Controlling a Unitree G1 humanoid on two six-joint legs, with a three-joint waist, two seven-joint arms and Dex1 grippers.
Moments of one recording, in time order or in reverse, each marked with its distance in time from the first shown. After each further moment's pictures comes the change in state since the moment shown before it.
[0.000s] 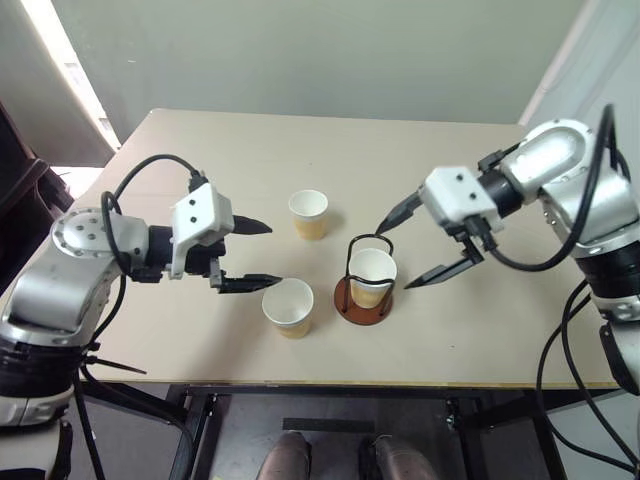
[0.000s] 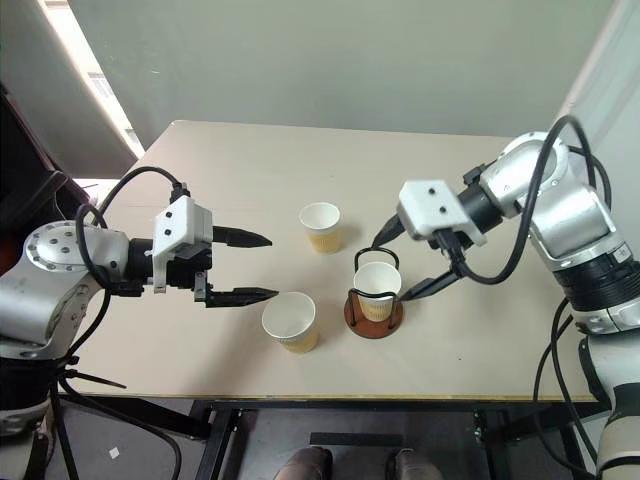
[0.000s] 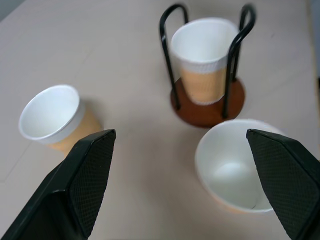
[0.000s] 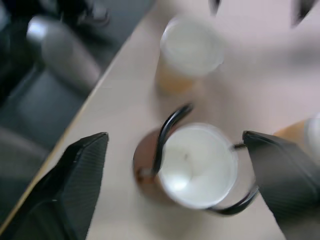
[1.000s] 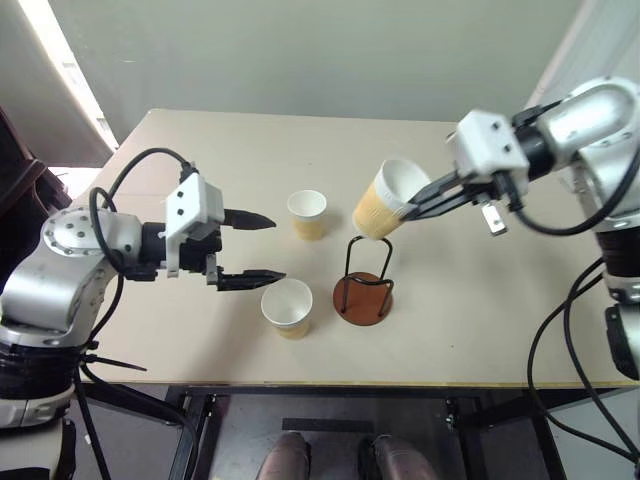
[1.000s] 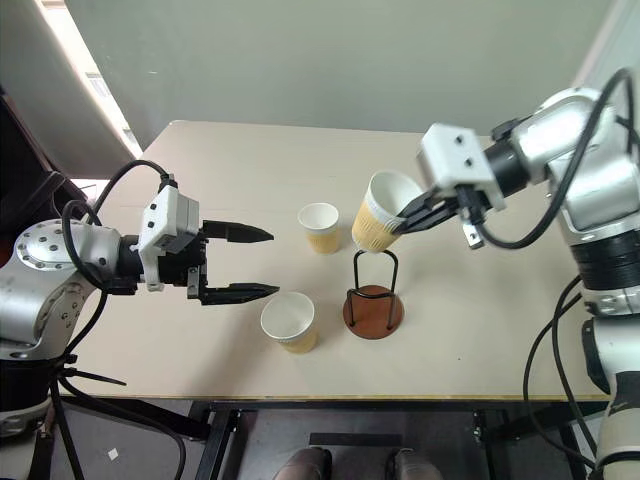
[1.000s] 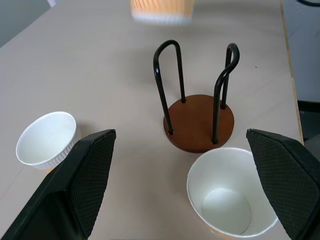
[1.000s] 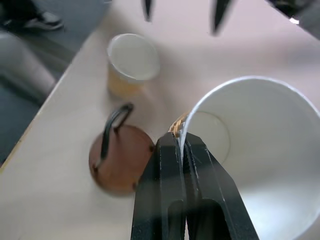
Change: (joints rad) left arm 0.047 -0.023 0.086 -0.049 -0.108 0.029 0.003; right arm -0.063 0.013 -0.010 0.084 -0.145 -0.134 0.000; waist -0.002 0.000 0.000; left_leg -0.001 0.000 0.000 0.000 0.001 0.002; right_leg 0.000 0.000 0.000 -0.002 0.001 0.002
